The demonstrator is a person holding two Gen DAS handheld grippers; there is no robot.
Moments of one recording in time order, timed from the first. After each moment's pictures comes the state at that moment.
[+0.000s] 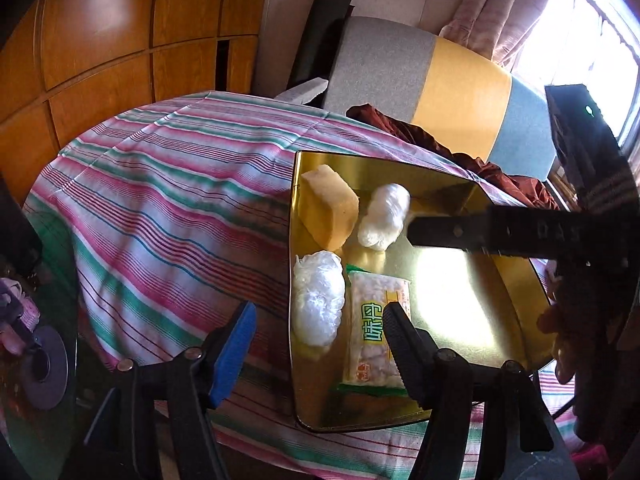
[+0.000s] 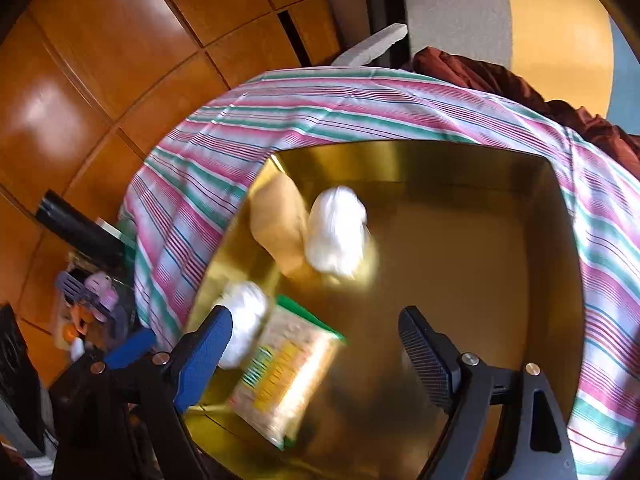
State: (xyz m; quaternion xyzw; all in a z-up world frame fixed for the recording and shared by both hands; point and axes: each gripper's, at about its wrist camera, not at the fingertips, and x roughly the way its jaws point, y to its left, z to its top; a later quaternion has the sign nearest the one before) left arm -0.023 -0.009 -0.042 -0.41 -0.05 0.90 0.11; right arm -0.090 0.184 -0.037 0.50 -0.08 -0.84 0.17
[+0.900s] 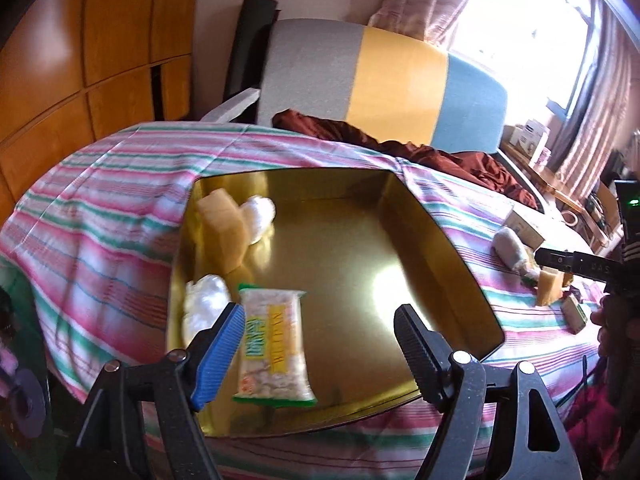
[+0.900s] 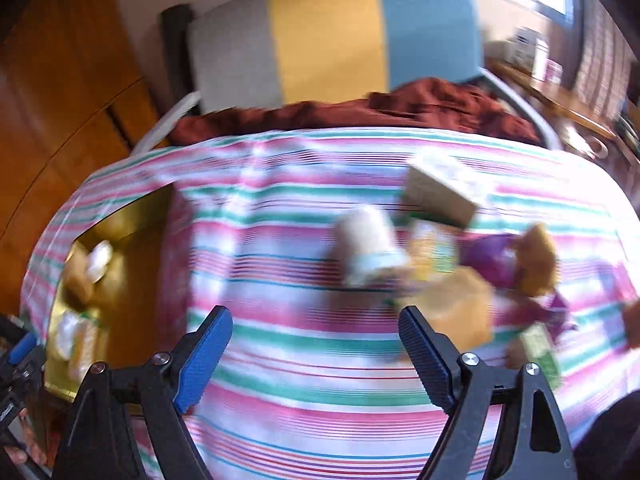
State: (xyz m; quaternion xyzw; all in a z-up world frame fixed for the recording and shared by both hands) left arm -0.008 0.071 -0.011 -0.39 0.00 0.90 0.20; right arm 0.035 0.437 -0.014 0.44 -0.15 -0.87 -0.13
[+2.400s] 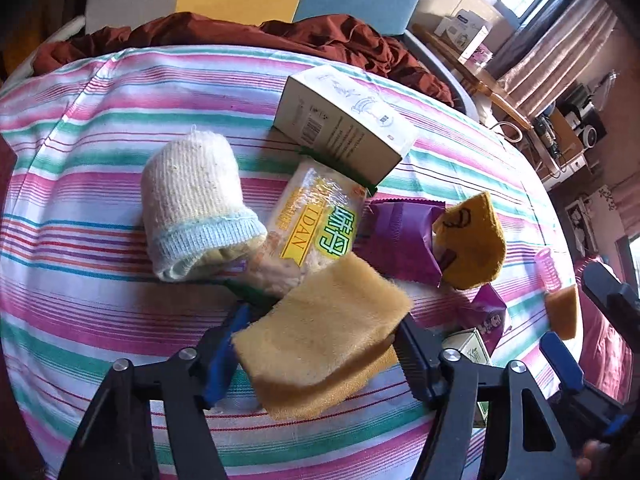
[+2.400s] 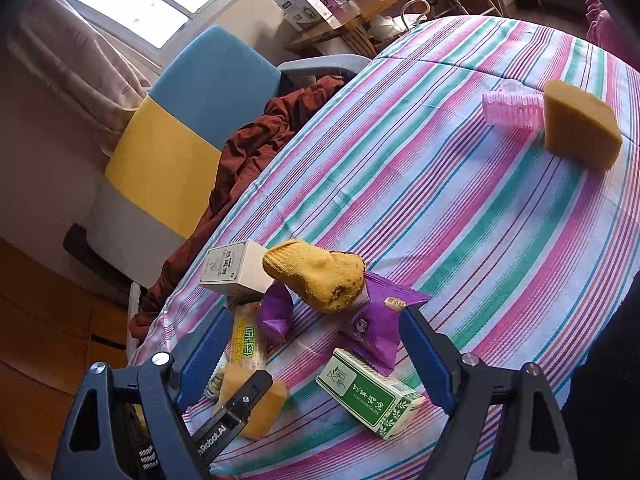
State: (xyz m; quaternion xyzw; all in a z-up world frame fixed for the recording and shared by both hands) left arm -0.011 0.461 -0.082 -0.55 0.03 0.77 0.33; right arm 0.155 0.625 -0.044 0.28 -0.47 -0.80 -0.26
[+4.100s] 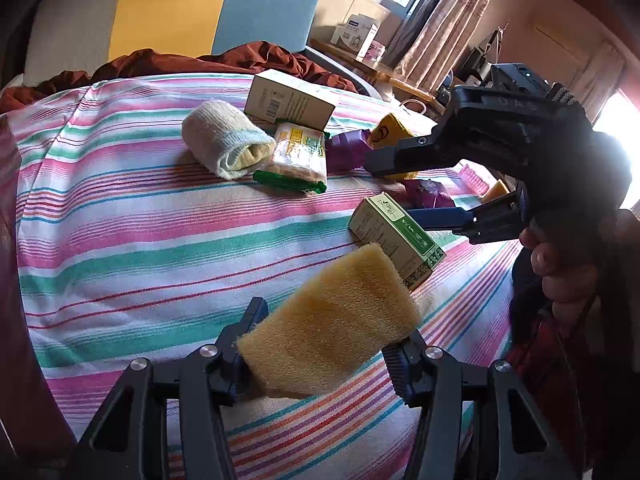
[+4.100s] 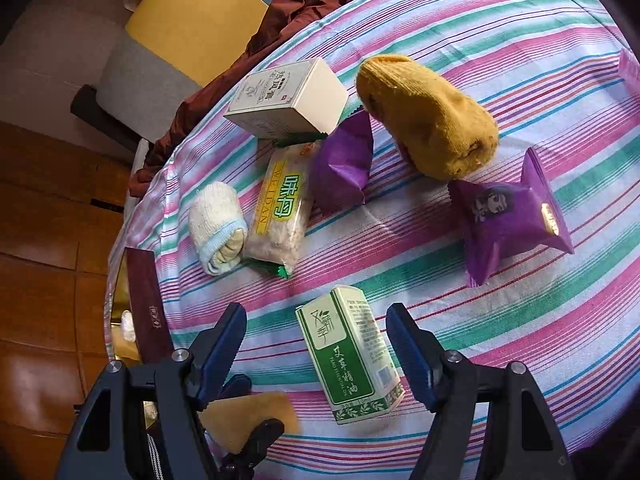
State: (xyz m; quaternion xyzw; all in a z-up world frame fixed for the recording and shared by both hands) left arm 0.048 0.348 -0.087 -0.45 0.06 0.74 0.49; right arm 0.088 0.580 -0.087 0.48 -0.42 -0.76 -0.10
